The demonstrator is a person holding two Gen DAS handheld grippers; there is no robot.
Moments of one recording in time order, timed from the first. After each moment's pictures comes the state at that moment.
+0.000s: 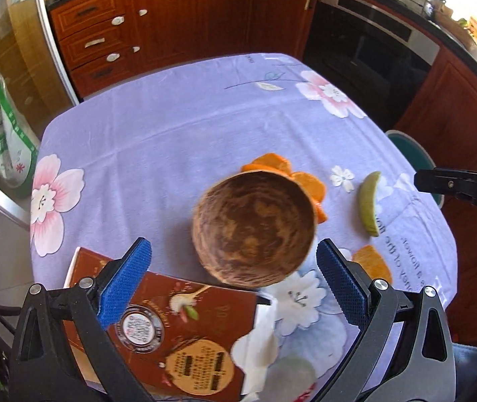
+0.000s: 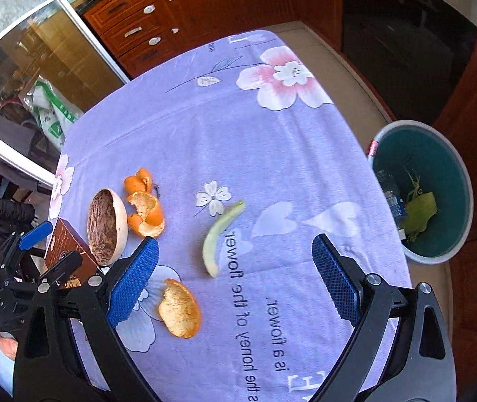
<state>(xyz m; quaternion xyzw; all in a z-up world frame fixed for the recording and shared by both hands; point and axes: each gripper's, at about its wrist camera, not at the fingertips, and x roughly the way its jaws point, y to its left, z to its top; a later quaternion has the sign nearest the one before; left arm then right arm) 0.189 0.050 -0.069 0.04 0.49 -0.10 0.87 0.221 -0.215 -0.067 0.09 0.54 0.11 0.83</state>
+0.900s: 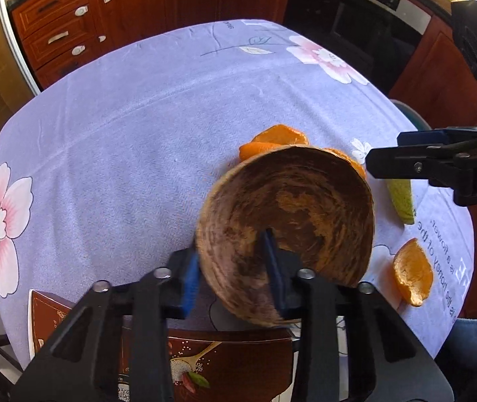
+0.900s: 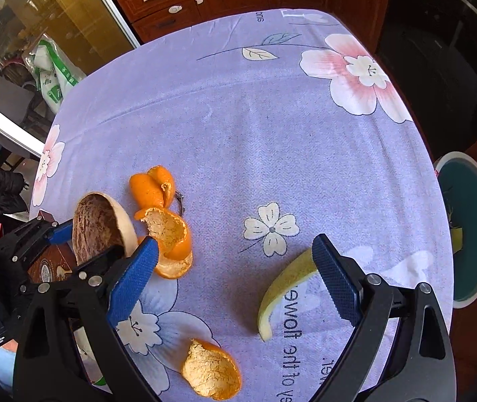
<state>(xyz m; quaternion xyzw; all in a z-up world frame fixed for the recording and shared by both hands) 0.227 0.043 -0.122 0.05 0.51 -0.17 0.84 0.271 -0.153 -0.108 0.05 0.57 0.13 0.81</state>
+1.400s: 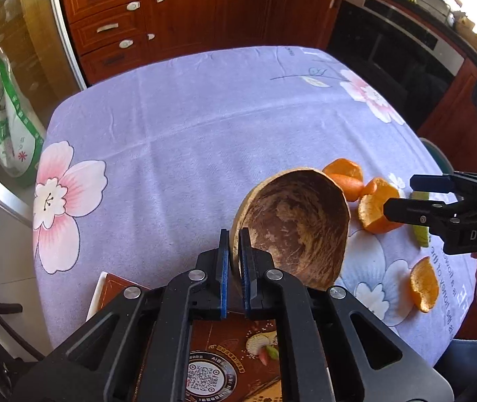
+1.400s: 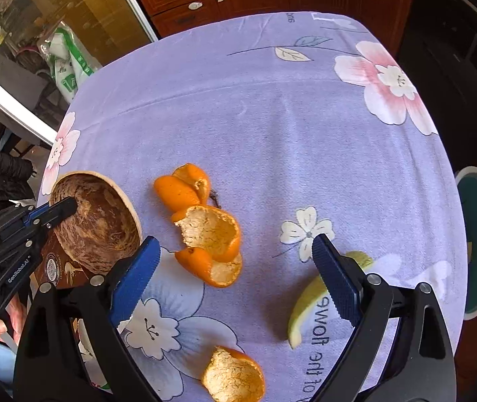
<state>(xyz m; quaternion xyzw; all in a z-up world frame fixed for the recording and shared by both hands) 0.227 0.100 -0.099 0.02 0.50 -0.09 0.86 0.269 -0.119 -0.110 0.03 0.57 0.18 0.81</state>
